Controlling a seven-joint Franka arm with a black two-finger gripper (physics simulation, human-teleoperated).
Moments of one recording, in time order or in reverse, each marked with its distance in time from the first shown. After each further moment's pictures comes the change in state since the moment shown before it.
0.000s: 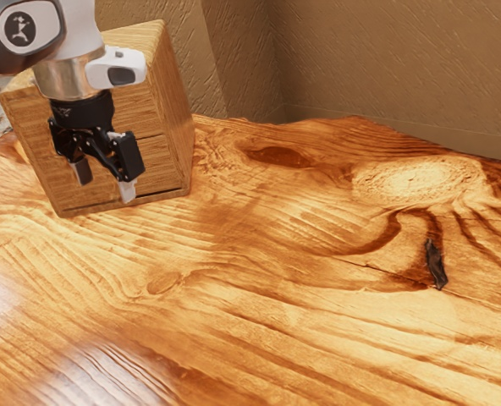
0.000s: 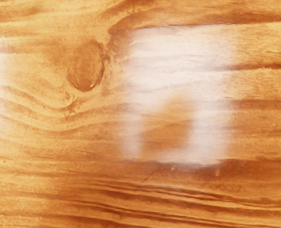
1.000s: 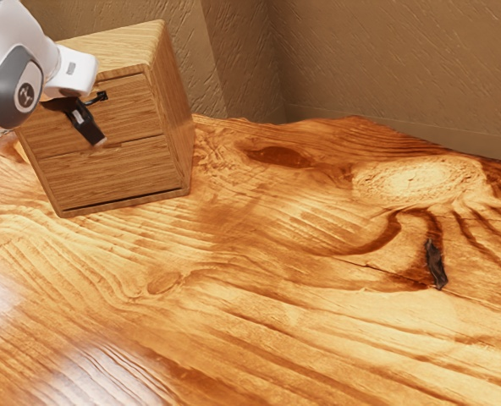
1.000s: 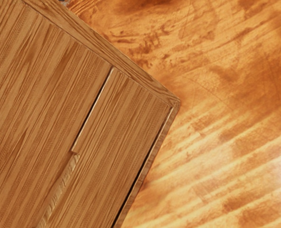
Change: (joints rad) arm 0.330 0.152 -0.028 -0.081 -0.003 0.874 0.691
